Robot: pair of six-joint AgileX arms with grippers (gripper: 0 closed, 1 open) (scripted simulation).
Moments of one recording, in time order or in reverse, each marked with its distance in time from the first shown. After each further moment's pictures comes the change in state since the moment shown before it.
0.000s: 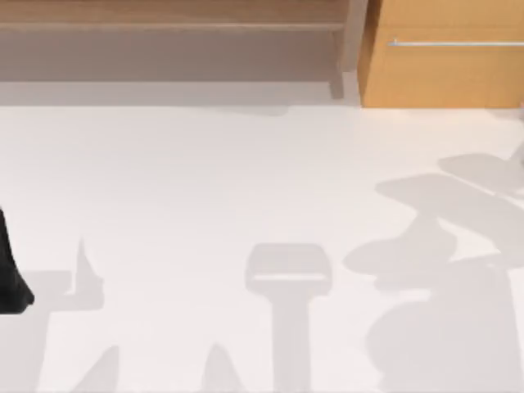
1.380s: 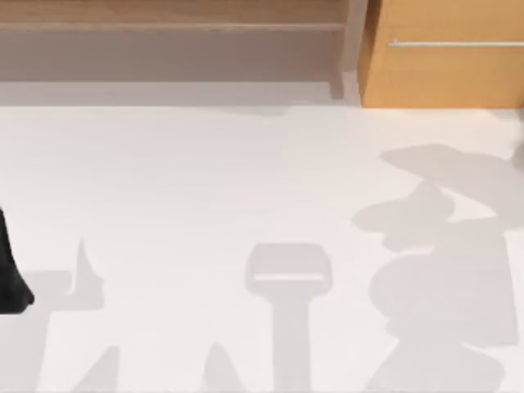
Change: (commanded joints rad) left arm 0.000 0.000 0.000 0.000 0.000 0.000; right arm 0.077 0.173 0.059 0.145 0.073 0.036
